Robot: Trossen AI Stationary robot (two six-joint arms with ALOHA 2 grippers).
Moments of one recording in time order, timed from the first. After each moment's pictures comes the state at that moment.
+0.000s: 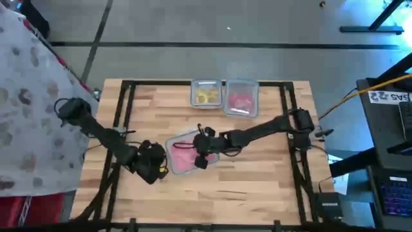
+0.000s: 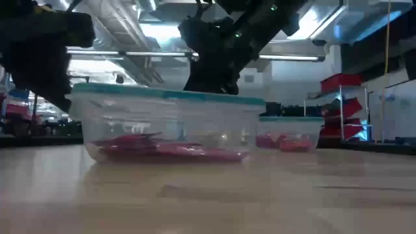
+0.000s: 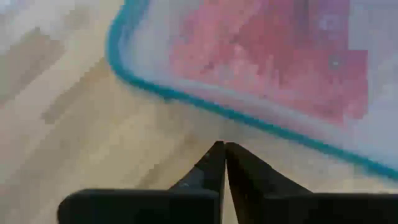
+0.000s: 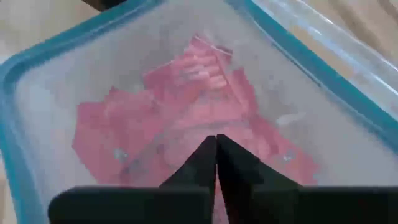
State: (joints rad) left arm -0.62 1.41 0.72 -0.57 -0.64 -1.21; right arm 0.16 2.00 1.29 -0.12 0.18 0.36
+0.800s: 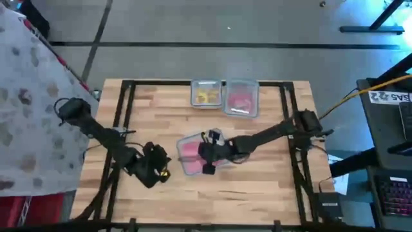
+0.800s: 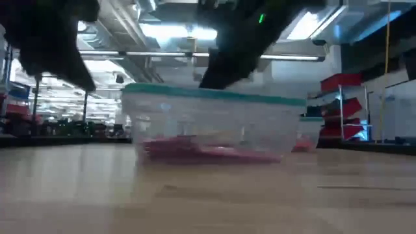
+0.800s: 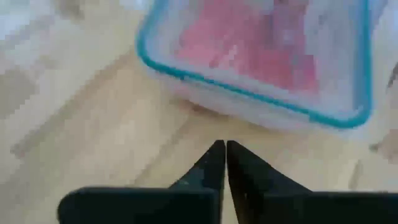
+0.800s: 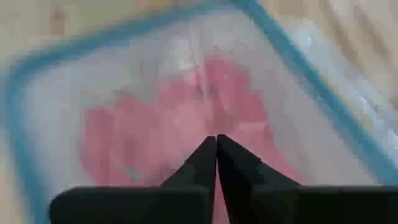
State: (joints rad) left arm -0.67 1.39 0.84 -0.64 -0.76 -1.21; right arm 0.27 1.84 1.28 -0.24 0.33 0.23
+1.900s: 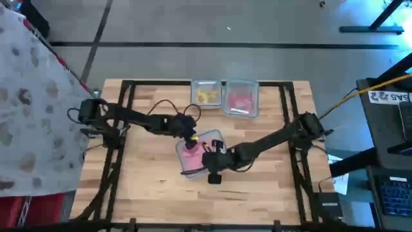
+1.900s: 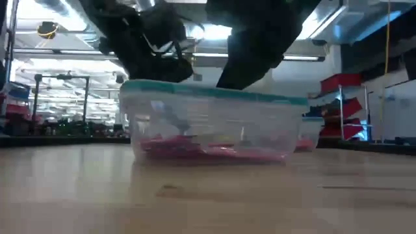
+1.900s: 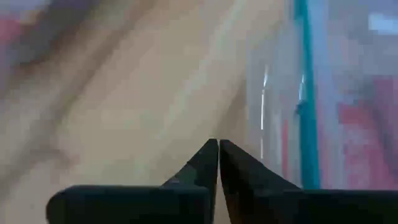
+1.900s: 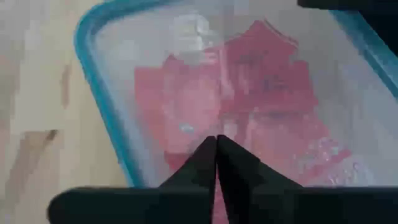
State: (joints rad) left arm 0.04 1.67 0.84 -0.04 -0.11 -0.38; right arm 0.34 1.91 1.28 -0.36 0.27 0.31
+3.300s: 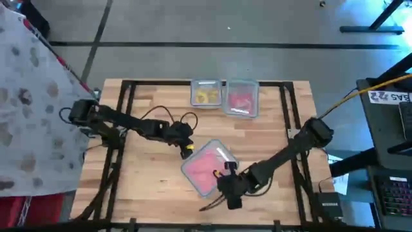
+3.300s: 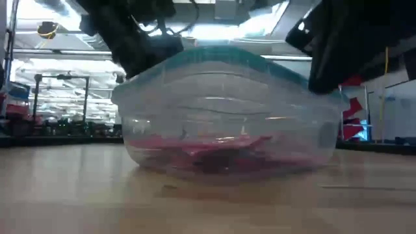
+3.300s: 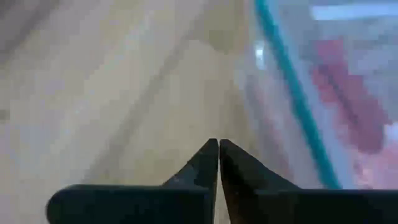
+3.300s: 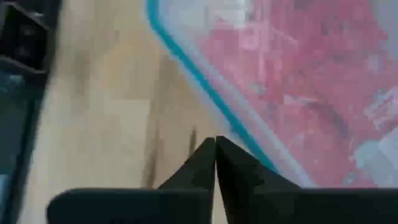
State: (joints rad) left arm -0.09 1.58 0.84 -0.14 -0.13 -0.50; right arm 0.58 1.86 1.28 -0.53 0.22 0.50
